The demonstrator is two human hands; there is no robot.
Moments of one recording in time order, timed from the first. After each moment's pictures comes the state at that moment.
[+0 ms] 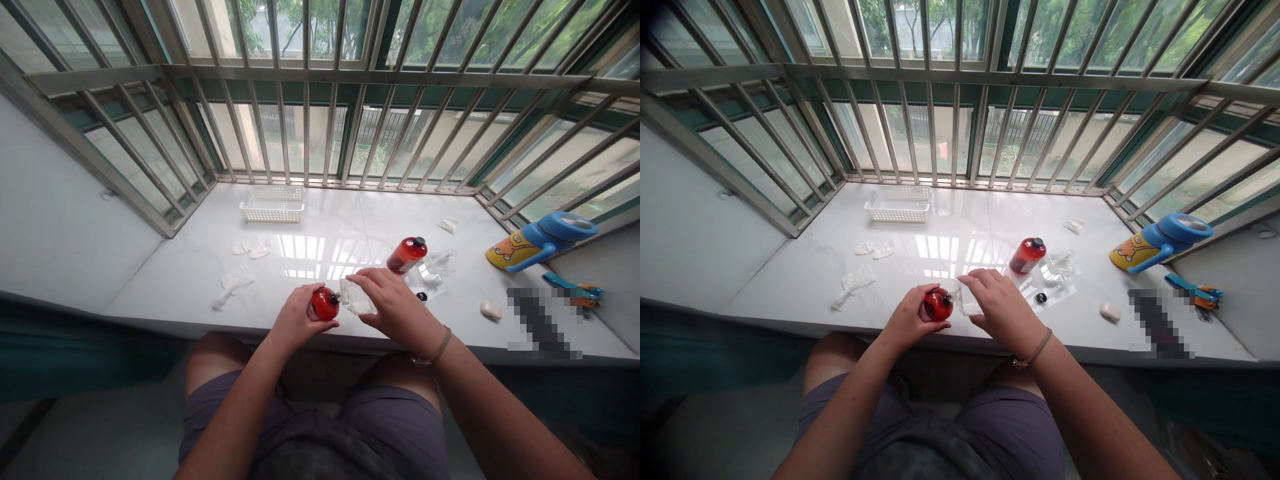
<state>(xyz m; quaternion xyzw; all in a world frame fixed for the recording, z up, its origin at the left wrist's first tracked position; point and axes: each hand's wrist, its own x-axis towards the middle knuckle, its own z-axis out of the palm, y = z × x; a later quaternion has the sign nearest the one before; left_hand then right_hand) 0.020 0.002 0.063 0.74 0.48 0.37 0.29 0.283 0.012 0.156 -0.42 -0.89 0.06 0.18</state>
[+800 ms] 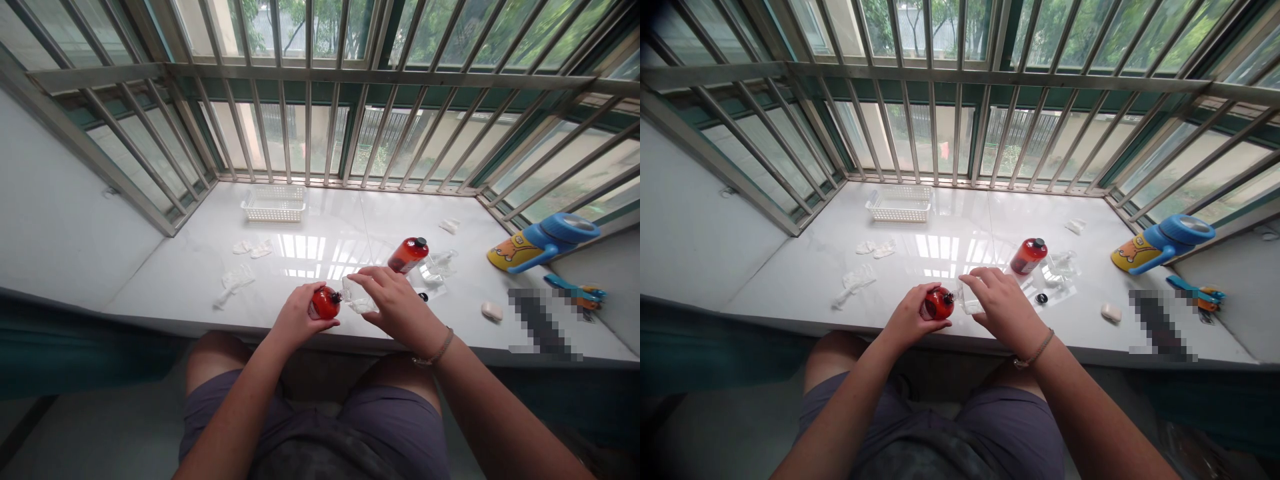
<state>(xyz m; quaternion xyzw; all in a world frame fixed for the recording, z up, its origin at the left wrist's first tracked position) 0.020 0.004 0.063 0.74 0.49 0.36 0.29 0.283 0.012 0.156 -0.43 -0.89 0.03 0.16</state>
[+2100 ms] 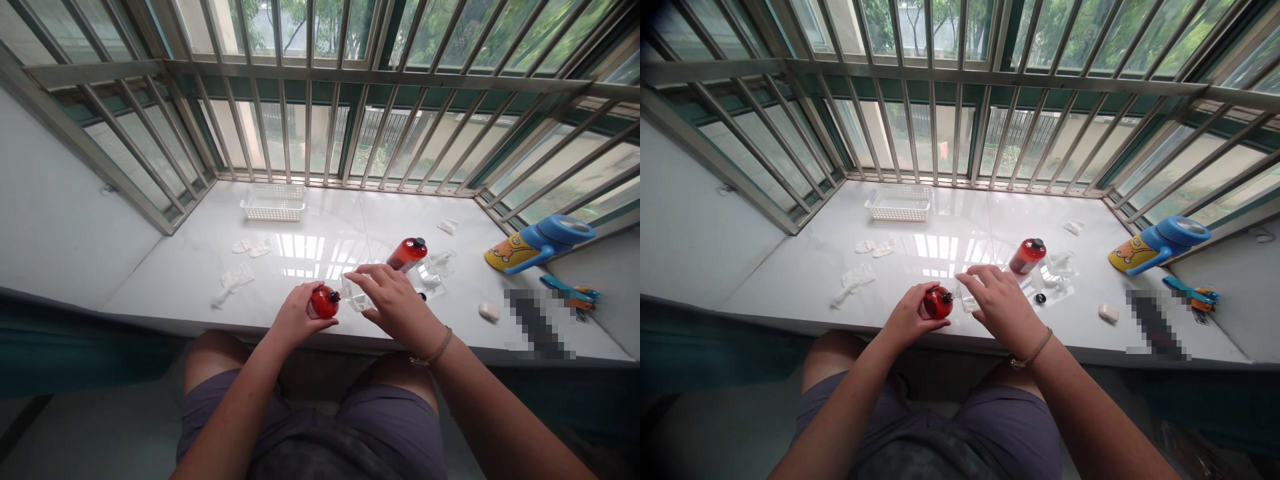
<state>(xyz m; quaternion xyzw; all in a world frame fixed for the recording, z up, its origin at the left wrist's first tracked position) 0.021 0.003 0.065 0.73 0.49 0.36 0.30 0.279 0.010 0.163 -0.44 -0.89 -0.01 0.14</state>
